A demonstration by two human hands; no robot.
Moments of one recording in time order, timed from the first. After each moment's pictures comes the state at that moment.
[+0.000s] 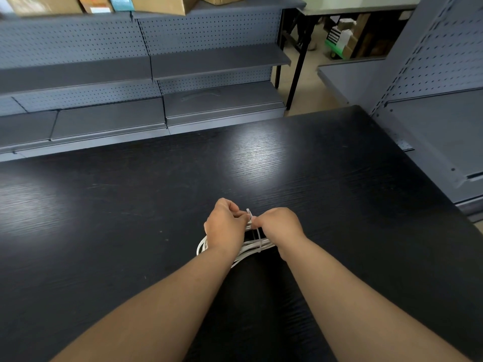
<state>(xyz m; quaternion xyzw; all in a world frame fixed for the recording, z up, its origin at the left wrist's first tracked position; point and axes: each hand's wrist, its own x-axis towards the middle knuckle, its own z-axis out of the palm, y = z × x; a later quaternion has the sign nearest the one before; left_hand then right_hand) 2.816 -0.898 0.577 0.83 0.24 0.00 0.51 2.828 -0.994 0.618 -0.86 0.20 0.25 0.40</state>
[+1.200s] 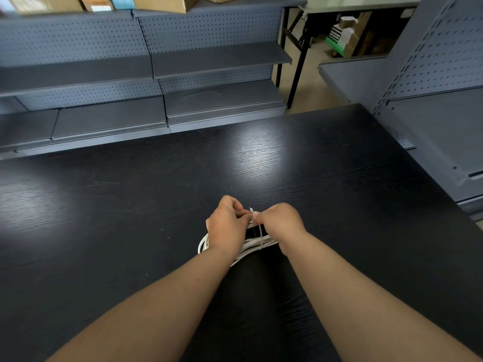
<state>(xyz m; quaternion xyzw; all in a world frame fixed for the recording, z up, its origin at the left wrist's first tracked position) 2.812 -0.896 0.575 0.83 0.19 -0.02 0.52 2.829 -0.995 0.621 -0.86 0.21 0.25 0.40</state>
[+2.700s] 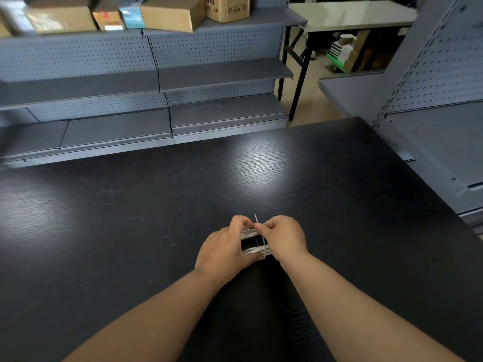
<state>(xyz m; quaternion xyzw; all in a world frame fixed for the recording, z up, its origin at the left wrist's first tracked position) 2.785 -0.872 0.567 0.96 -0.06 -0.02 0.28 2.813 -0.996 0.614 -0.90 0.13 0.18 0.36</state>
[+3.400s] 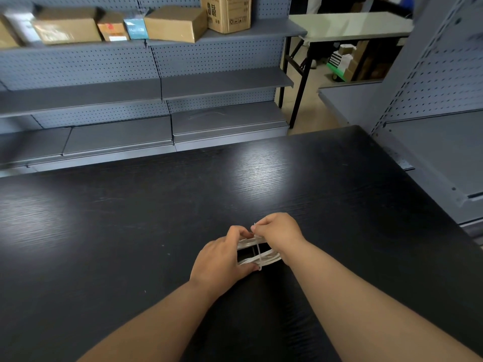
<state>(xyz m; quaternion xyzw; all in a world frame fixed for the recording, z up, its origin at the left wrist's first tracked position) 2.786 -0.871 0.563 0.96 -0.07 -0.05 0.26 2.840 -1.000 0.623 -0.88 0.13 0.23 0.41</state>
